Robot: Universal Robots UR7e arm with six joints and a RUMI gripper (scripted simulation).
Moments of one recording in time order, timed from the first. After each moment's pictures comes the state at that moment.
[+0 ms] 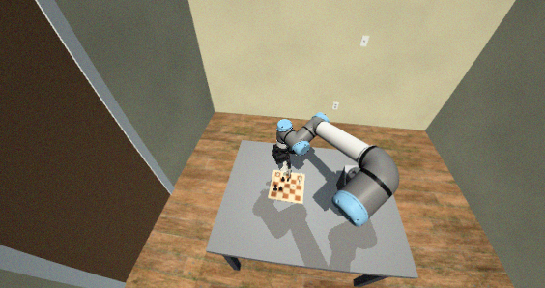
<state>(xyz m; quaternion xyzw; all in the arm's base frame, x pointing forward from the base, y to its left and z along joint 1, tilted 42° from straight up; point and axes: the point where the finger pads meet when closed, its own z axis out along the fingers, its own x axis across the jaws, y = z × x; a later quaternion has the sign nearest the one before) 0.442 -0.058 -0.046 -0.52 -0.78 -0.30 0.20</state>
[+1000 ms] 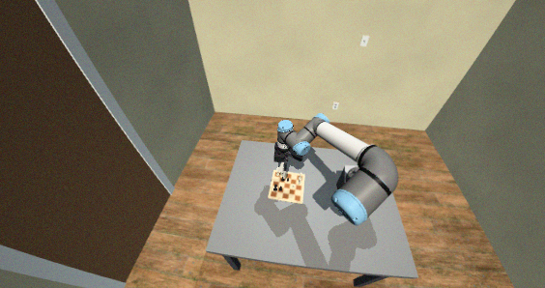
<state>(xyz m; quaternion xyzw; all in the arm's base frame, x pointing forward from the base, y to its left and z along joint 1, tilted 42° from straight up) 0.437 -0.049 -0.049 -0.68 -0.63 -0.25 0.27</state>
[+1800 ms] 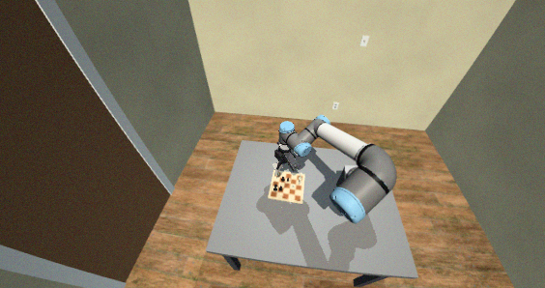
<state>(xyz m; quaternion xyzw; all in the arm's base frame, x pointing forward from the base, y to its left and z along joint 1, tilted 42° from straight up) 0.435 -0.035 -0.054 -0.88 -0.31 -0.12 0.34</state>
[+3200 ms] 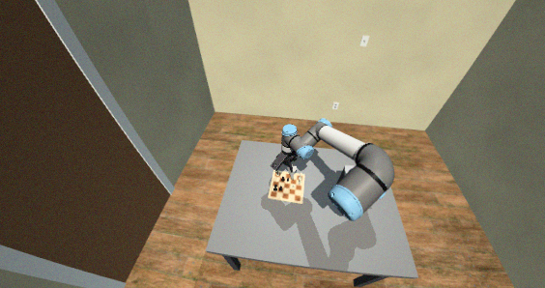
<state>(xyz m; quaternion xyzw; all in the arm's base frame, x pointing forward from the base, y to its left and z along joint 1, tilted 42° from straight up) 0.442 -0.024 -0.075 -0.86 0.36 0.14 0.34</state>
